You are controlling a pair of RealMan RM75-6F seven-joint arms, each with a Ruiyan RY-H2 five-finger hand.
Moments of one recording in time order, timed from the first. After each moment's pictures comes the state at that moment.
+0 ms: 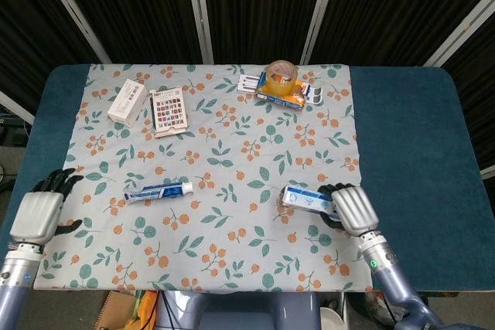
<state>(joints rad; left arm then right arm) -0.23 -1.19 -0.07 -1.70 1.36 1.32 0.33 0.42 -1.37 0.09 -1.69 -1.38 1.17 -0.25</state>
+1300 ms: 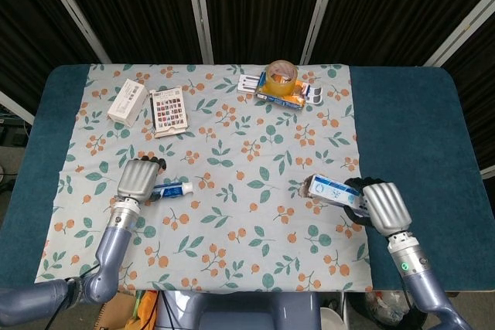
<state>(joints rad) -0.64 -1.60 -0.23 -1.58 0.87 1.14 0.79 0.36 -1.24 0.09 -1.72 -1.44 1.25 -0.10</state>
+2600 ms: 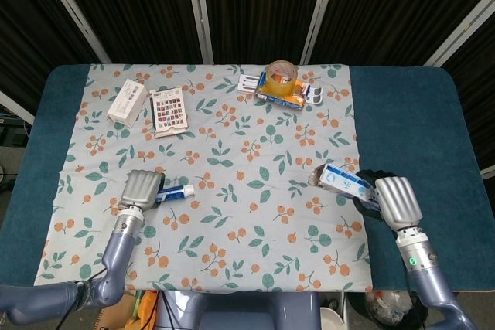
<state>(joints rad) -0.66 -1.68 -0.14 -1.46 0.82 1.14 0.79 0.35 -1.22 0.13 -1.72 -1.39 1.27 -0.07</state>
